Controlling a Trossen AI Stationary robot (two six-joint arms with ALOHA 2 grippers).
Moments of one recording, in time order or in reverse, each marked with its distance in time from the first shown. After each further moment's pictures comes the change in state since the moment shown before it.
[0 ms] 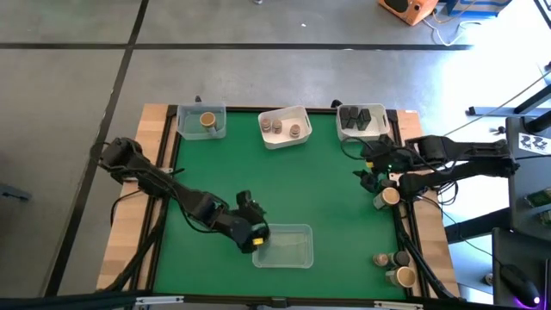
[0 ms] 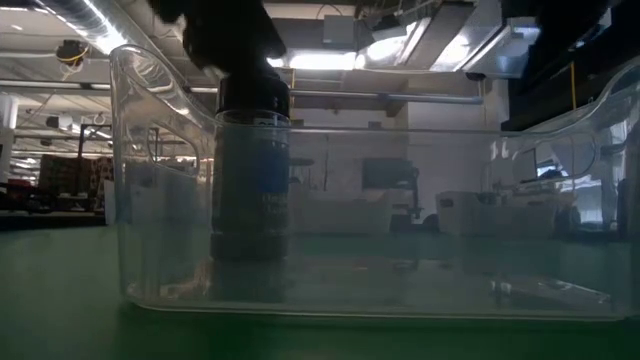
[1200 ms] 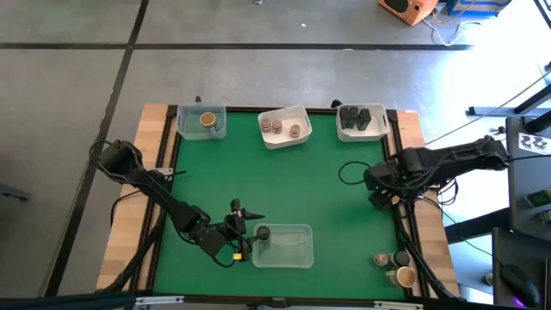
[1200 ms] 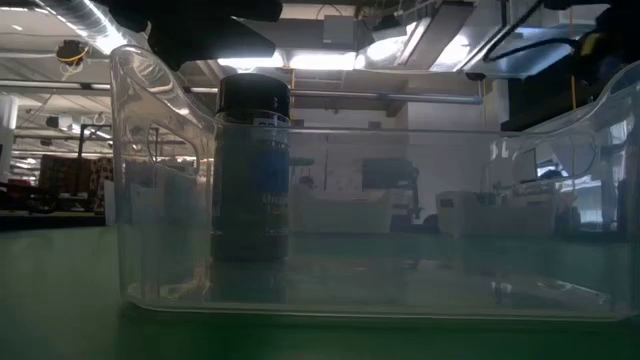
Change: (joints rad) left arm -0.160 0.007 -0.324 0.754 -0.378 0.184; right arm 0.119 0.137 -0.083 -0.431 -0.481 0.658
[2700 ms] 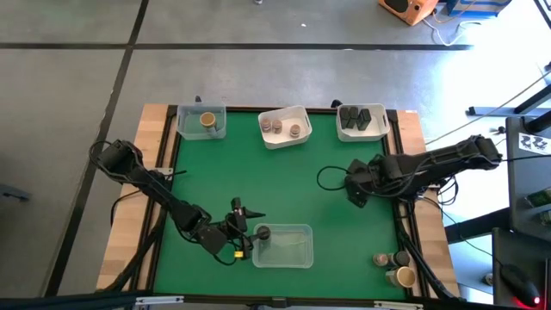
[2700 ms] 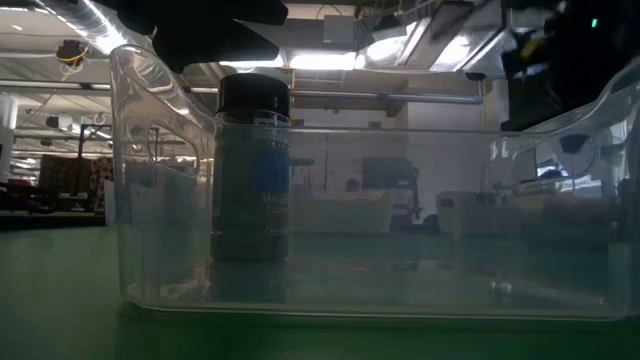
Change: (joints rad) left arm 0.014 0.000 0.000 0.004 0.000 -0.012; right arm 0.010 0.177 0.016 0.283 0.435 -0.288
